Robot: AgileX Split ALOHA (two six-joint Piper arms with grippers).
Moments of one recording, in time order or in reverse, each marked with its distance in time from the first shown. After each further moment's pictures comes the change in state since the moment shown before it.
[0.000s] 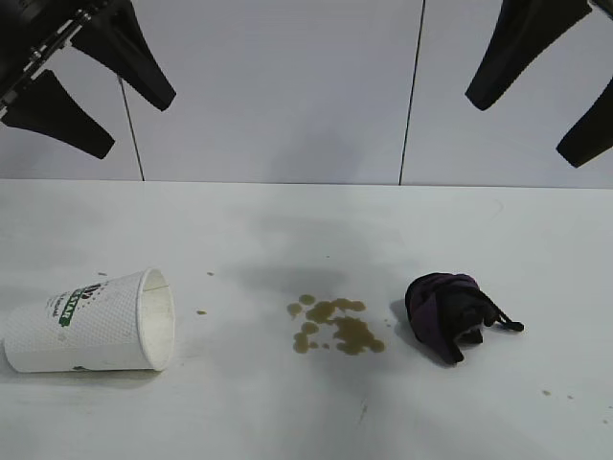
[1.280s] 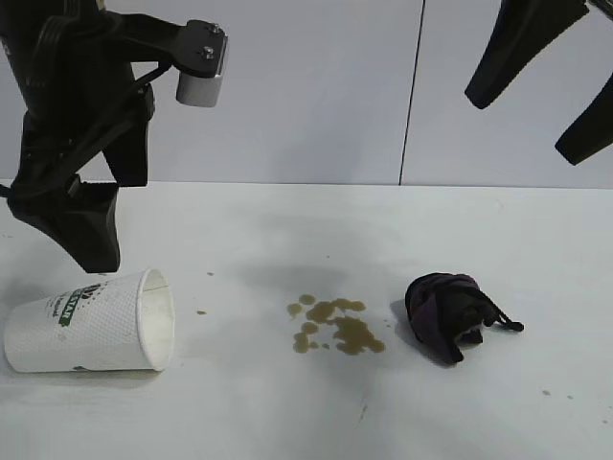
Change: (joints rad) left arm -0.438 0.123 0.031 0.869 -0.020 0.256; right arm 0.000 0.000 0.000 -0.001 -0.025 -0.001
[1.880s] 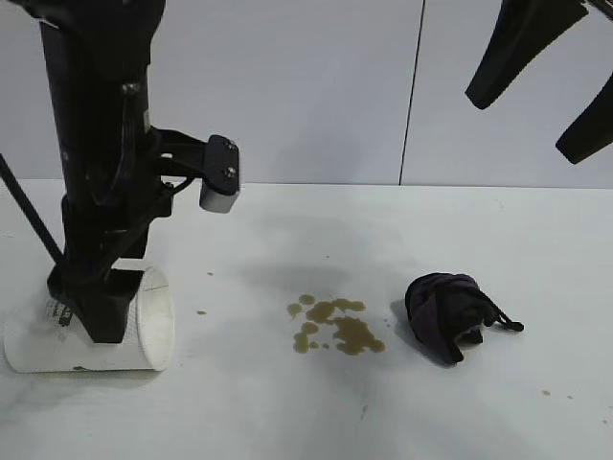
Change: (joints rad) left arm 0.000 0.207 0.000 0.078 -0.087 -0.025; right arm 0.000 0.000 0.000 -0.008 -0.001 0.000
